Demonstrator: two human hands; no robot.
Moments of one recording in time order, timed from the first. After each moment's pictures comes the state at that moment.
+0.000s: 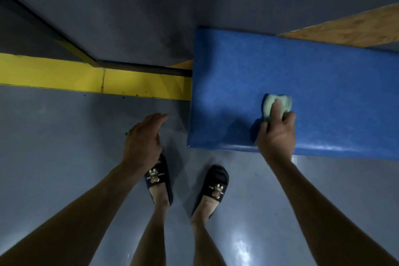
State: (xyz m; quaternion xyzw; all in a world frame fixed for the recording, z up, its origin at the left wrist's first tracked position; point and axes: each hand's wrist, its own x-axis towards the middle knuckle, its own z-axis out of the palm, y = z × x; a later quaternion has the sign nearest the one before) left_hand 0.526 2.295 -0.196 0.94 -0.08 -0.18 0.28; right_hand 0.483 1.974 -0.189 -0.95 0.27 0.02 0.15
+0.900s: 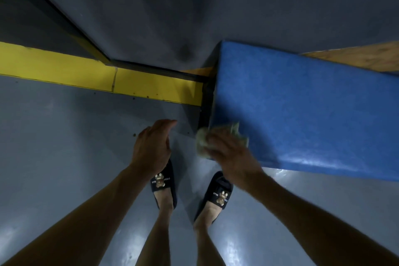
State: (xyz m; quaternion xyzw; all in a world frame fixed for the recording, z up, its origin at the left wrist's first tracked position) left_hand 0.550 2.330 -0.192 0.93 -0.06 -0.20 0.31; right_hand 0.496 2.079 -0.200 -0.95 -0.29 0.09 0.12
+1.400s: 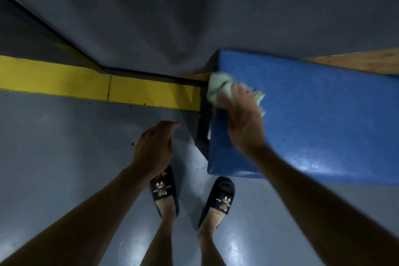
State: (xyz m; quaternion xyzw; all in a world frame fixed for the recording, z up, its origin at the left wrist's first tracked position) left_hand 0.598 2.325 -0.200 0.92 -0.08 -0.24 0.30; right_hand 0.607 2.071 -0.205 -0.99 -0.06 -0.02 0.14
